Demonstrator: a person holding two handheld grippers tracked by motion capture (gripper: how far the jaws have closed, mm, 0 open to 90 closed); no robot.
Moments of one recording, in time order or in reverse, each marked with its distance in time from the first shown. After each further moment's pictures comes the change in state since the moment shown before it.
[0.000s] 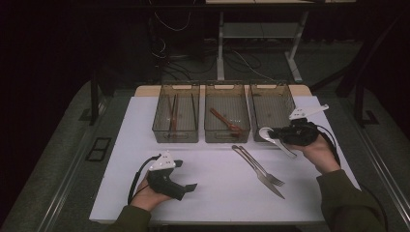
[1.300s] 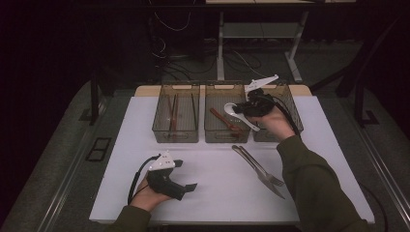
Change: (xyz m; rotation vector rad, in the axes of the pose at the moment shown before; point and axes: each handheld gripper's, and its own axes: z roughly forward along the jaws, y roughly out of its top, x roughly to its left) left arm 0.000 0.000 -0.001 -0.011 -0.005 -0.001; right arm 0.005 0.103 0.089 0.020 -0.005 -0.065
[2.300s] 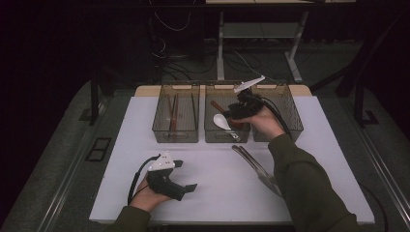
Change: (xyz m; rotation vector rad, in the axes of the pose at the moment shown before) left arm -0.001 0.000 -0.001 0.004 -0.005 0.005; right arm 0.001 0.004 0.033 0.059 0.027 0.069
